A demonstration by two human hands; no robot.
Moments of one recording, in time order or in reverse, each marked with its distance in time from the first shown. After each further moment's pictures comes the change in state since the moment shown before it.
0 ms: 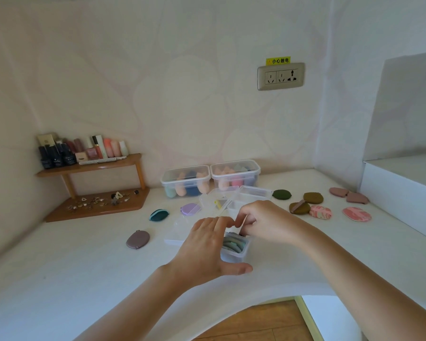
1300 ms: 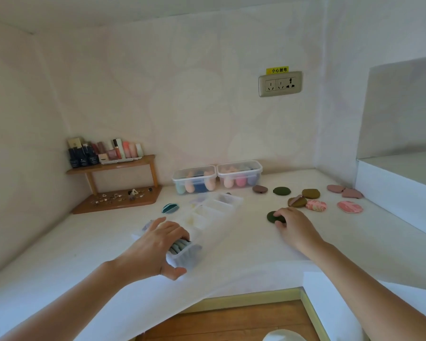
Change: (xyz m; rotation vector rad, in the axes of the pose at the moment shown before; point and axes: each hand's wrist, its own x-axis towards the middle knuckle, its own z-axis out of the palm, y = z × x) left_hand -0.083 -0.056 -0.044 0.183 -0.081 0.048; right_hand -0.019 0.095 0.032 -0.167 0.411 0.167
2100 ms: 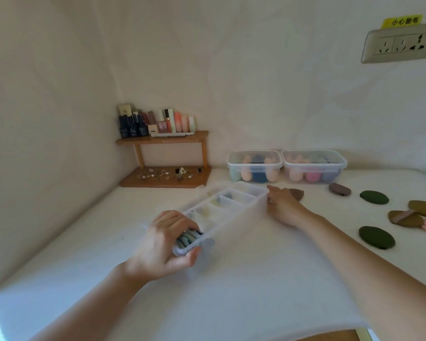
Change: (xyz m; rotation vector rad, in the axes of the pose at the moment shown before) left_hand -0.035 -0.095 0.020 -0.194 0.421 -0.058; right_hand 0.116 -0.139 0.104 -0.037 -0.356 -0.216
